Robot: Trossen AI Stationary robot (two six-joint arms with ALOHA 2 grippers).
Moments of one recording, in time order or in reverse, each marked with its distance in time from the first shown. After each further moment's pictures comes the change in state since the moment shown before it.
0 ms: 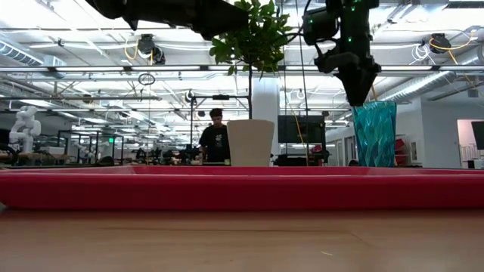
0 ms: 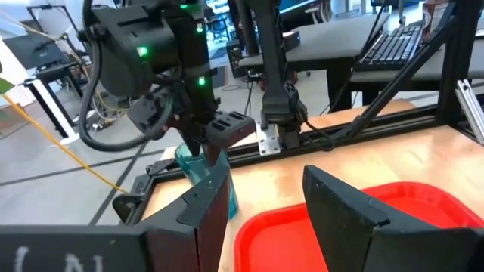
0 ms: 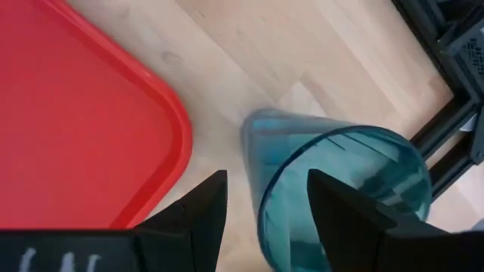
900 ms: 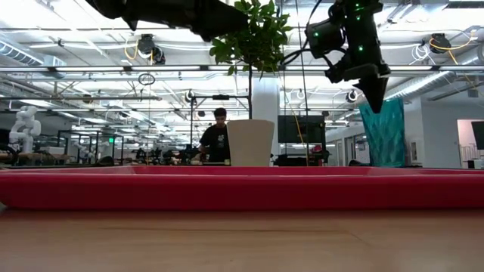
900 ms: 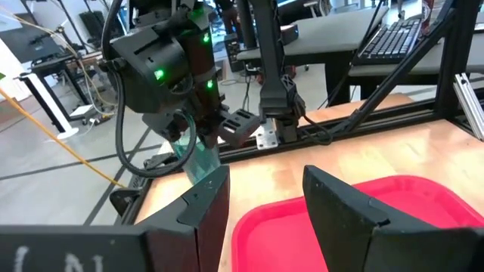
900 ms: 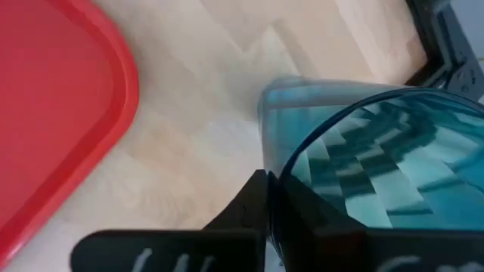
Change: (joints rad) left arm 0.000 0.000 0.000 -0.023 -0.002 0.000; right arm -0.003 0.003 -0.071 -0.095 0.084 -0.060
